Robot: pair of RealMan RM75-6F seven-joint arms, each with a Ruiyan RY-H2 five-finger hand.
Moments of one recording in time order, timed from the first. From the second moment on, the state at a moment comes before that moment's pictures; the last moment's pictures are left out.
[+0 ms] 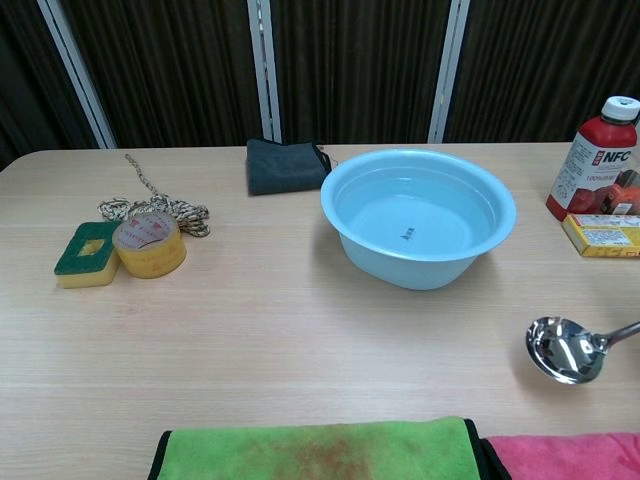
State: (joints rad) left arm -0.11 -1.08 -0.01 -1.57 1.58 1.50 -0.12; right arm 0.44 -1.11 0.03 -1.85 -0.96 1.09 -0.61
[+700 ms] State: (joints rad) left arm -0.12 -1.08 -0.01 -1.57 1.56 1.47 -0.12; right arm 0.72 -0.88 0.11 -2.02 -0.52 0.89 -0.69
